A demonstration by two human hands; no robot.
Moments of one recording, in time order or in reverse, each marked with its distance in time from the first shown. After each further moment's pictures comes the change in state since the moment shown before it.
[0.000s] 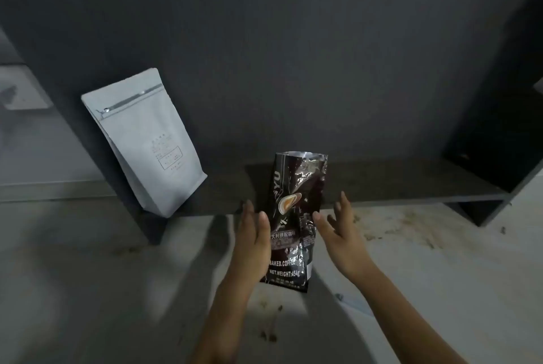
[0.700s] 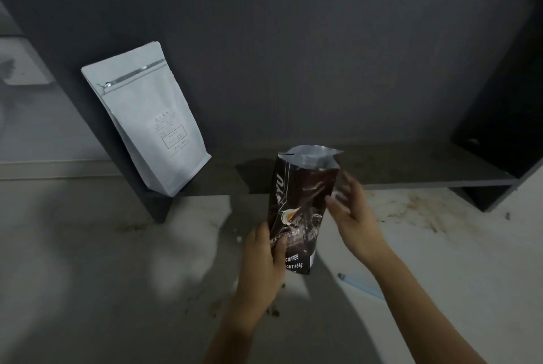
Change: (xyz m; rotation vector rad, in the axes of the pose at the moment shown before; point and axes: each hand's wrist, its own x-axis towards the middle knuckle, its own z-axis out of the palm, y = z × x) left_hand -0.046 -0.025 0.015 0.260 0.119 0.165; right_hand -0.005 -0.008 -0.010 -0.070 0.036 -0.147
